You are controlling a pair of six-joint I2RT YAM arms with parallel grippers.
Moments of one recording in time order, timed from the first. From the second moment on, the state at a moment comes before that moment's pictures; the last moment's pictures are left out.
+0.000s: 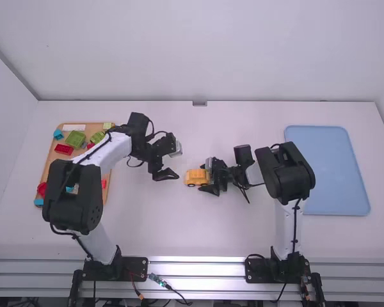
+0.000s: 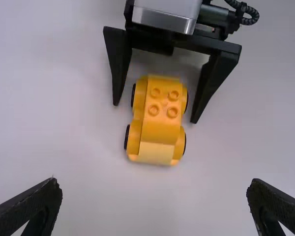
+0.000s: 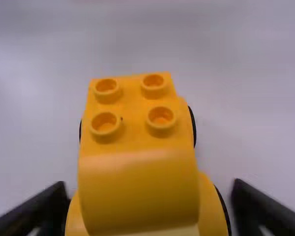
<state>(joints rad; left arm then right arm) -0.11 1.79 1.19 -0.76 0.78 1.19 0.29 2.20 0.82 0.43 -1.05 -0.86</state>
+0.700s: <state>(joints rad) -0.09 1.79 1.12 -0.62 0.81 1.17 0.34 2.20 0.84 0.48 -0.97 -0.73</state>
